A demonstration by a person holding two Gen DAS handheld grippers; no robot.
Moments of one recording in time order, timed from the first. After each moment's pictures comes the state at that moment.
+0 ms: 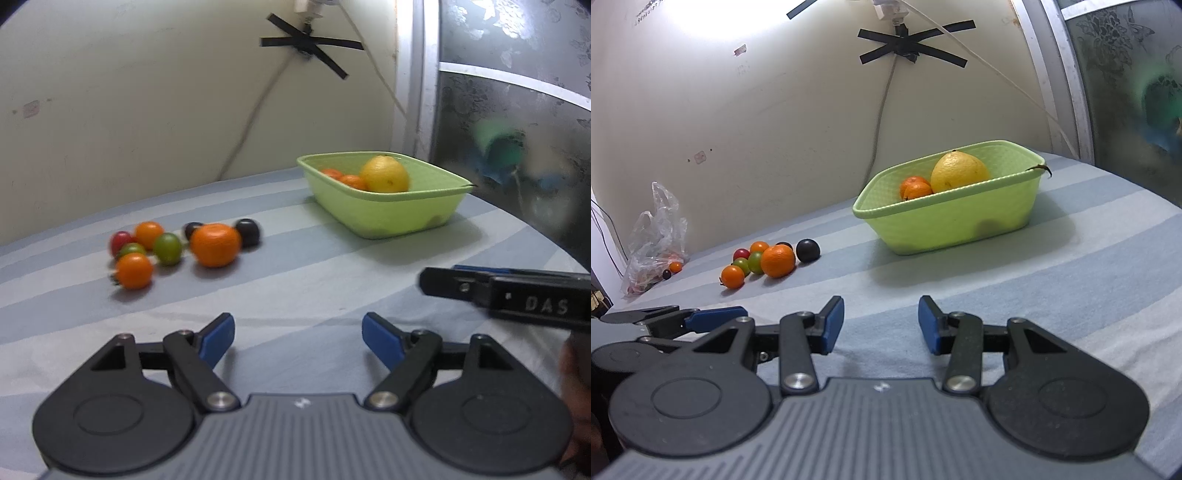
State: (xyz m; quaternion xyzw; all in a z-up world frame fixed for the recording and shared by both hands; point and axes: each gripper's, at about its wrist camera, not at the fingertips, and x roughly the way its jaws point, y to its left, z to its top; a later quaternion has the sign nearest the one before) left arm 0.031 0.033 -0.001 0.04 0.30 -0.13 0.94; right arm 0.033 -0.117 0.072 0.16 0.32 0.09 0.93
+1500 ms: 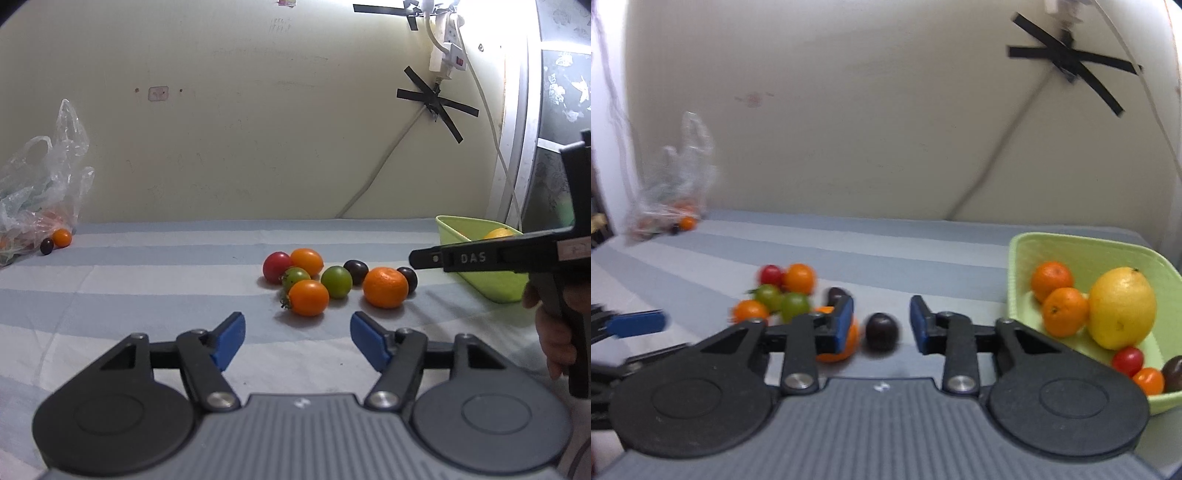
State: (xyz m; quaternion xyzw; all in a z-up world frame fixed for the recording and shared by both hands) left arm 0.035 0.131 0.008 -0.03 0.24 -0.02 0.97; right arm 0.168 -0.022 0.079 0.01 0.33 0.18 0.93
